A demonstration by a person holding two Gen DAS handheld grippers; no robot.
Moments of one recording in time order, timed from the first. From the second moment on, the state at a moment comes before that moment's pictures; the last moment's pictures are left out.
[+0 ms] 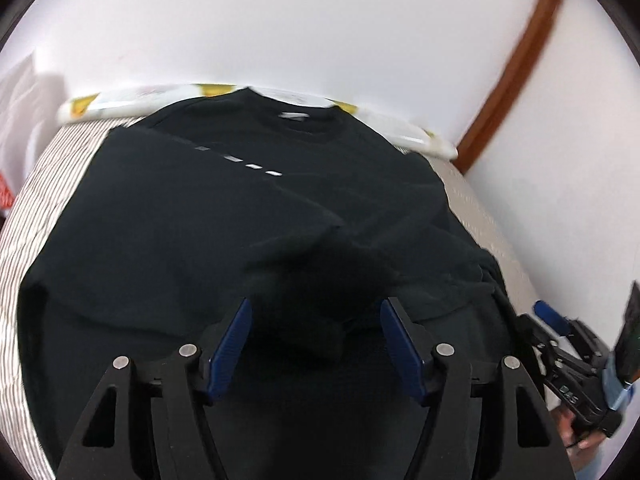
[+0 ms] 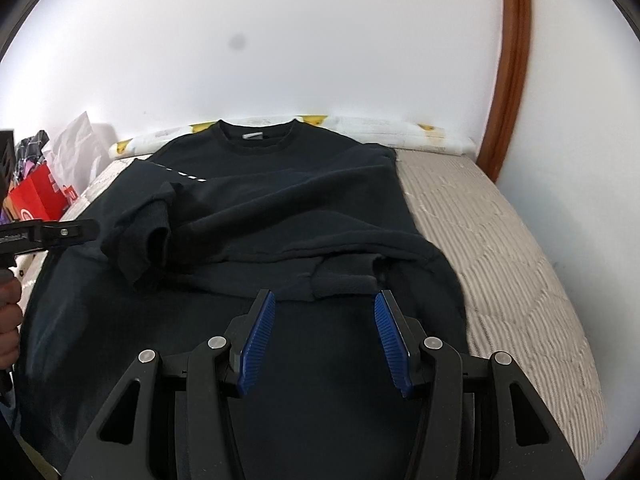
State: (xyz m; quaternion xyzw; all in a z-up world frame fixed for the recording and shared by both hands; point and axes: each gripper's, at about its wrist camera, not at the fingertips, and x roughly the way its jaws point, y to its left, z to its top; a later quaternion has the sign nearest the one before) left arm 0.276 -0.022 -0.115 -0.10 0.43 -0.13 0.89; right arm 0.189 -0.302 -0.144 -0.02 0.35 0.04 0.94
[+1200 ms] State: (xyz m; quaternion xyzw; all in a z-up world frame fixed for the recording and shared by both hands) left arm 0.304 0.107 -0.083 -0.10 0.39 0.02 0.91; right arm 0.220 -0.309 -0.146 -0.02 0.36 0.02 0.93
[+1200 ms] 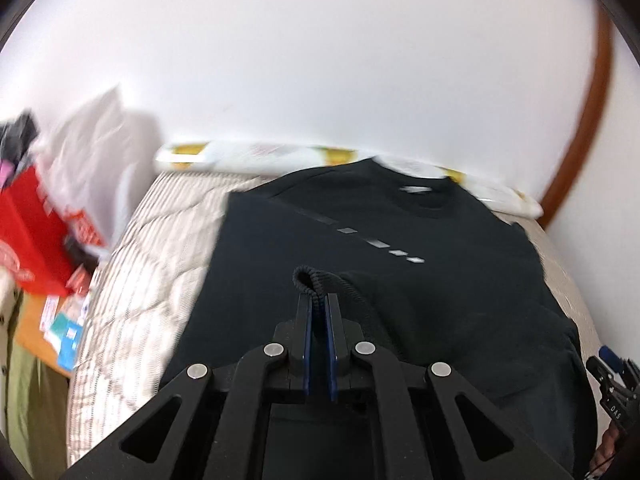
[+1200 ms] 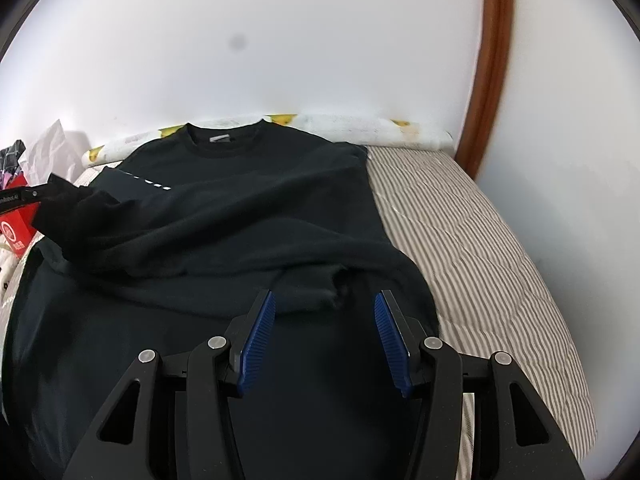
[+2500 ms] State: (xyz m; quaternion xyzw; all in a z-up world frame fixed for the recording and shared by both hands) left arm 0.321 0.162 -0.143 -0.14 0.46 0.03 0.88; right arm 0.304 -0.309 -0.174 -0.06 0.38 -0.04 0.92
